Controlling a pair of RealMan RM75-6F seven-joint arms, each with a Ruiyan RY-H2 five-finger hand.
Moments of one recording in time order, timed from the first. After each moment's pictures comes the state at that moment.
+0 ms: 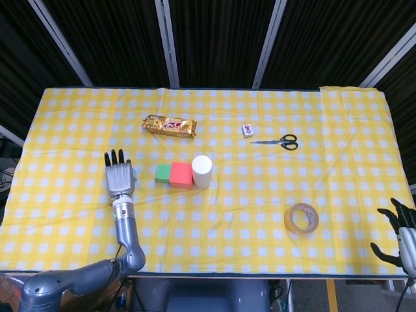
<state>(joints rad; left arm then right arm) -0.76 -2.08 -0.40 -0.97 0.73 1.34 0.97 0.02 -0.95 0.03 -1.72 -1.39 1.37 0.09</state>
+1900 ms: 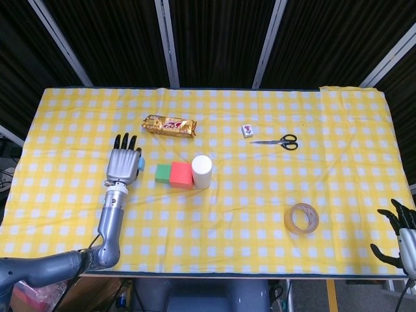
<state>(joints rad) -0.78 -1.73 -0.31 -1.35 0.77 1.19 0.94 0.01 -0.94 0.03 -1.74 -1.39 1.38 0.08</state>
